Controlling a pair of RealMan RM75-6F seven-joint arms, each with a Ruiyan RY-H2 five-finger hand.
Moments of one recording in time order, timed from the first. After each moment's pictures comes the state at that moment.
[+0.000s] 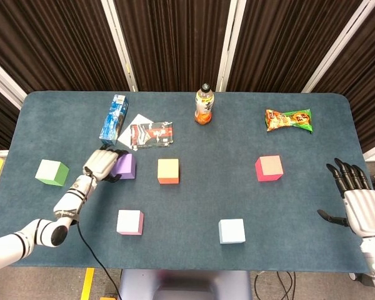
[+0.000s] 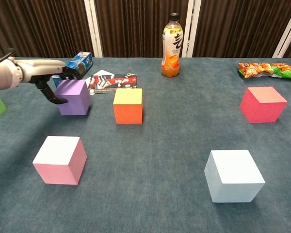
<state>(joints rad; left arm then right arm) -0.88 -1.42 -0.16 -1.26 1.02 0.68 0.17 0.14 -1.02 0.08 -1.67 -1.51 1.44 0.03</state>
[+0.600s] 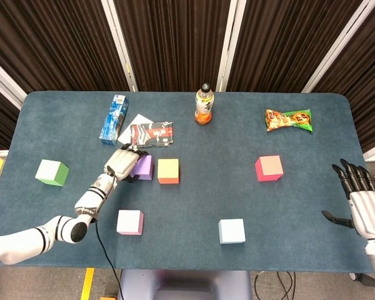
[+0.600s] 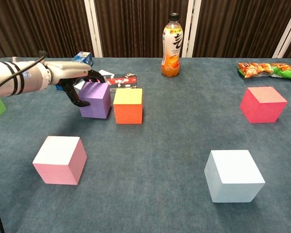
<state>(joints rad) -0.97 -1.51 -0.17 -1.26 0.91 0.68 0.33 0.12 -1.01 0.08 -1.66 -1.51 1.46 0.05</state>
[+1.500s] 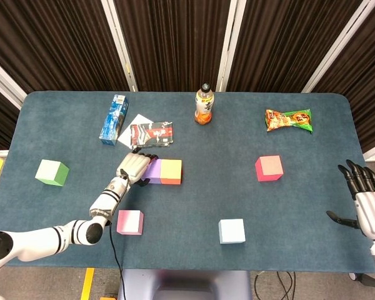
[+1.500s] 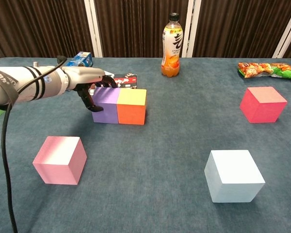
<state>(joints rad) -1.05 -1.57 -0.16 -1.30 0.70 0.73 0.47 0.11 -1.01 0.08 -1.61 -1.51 1.46 0.10</state>
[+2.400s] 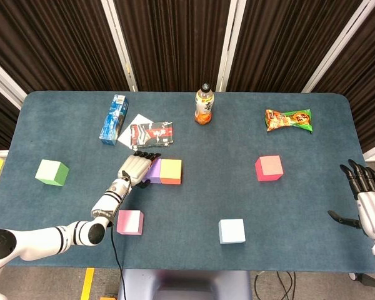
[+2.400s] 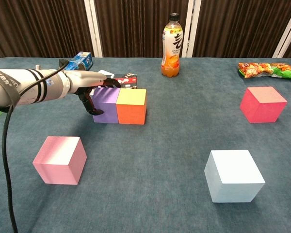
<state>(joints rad) -1.08 -1.57 -0.13 -1.32 0.64 0.73 0.49 0.11 -1.02 0.08 -1.60 -1.51 1.46 0.11</state>
